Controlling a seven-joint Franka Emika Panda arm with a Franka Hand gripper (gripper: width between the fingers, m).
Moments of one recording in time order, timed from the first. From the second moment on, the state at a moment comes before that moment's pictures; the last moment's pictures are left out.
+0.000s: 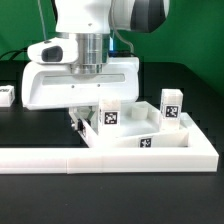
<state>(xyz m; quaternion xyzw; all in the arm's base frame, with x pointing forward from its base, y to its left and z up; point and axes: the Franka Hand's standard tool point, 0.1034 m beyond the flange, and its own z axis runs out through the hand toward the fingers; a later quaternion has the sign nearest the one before) 0.543 -0.037 0.013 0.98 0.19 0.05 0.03</state>
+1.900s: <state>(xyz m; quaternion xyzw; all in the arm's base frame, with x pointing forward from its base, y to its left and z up) 0.582 -0.008 0.023 0.84 0.53 0.03 0.07</state>
